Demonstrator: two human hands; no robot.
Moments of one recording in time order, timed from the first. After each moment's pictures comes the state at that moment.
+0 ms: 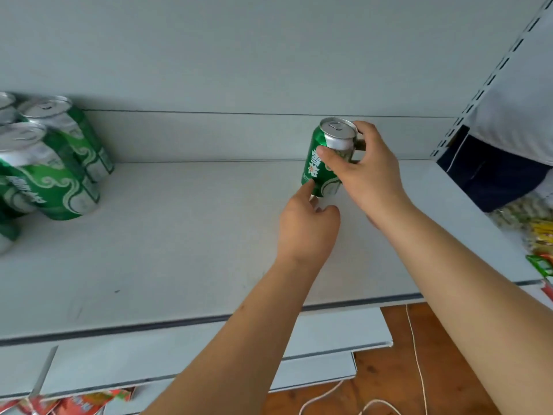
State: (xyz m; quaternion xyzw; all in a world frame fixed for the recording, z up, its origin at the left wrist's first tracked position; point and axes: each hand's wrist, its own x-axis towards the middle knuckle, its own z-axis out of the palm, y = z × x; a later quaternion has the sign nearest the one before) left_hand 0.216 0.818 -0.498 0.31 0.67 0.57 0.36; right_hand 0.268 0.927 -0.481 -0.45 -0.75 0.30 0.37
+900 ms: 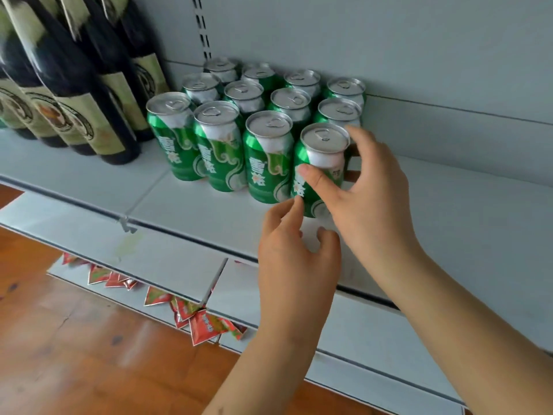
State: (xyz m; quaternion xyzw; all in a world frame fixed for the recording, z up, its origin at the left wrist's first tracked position) left_hand 0.044 0.578 -0.519 0.20 0.80 0.57 0.05; right_hand 0.045 0.685 -0.491 -0.25 -0.84 0.34 0.33
